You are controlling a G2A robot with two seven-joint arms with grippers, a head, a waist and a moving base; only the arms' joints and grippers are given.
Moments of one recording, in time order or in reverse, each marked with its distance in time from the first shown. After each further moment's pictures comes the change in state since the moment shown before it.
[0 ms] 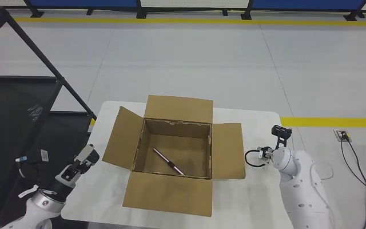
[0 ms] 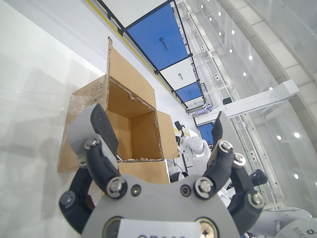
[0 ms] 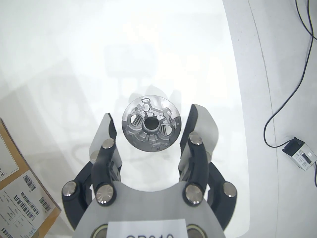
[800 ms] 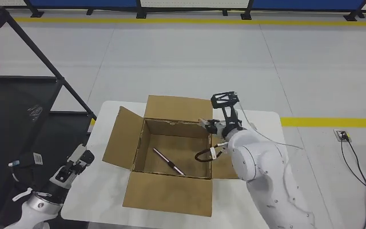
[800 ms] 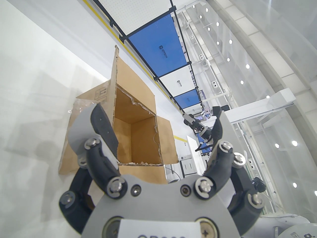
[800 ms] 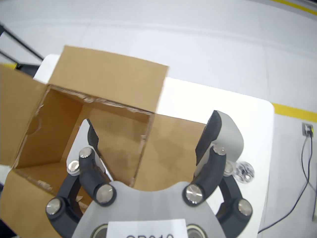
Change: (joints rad) left arm 0.031 0.003 -0.027 0.013 -0.050 -0.014 0.058; right arm 0.137 -0.064 -0.495 -0.458 0.045 -0.124 0.033
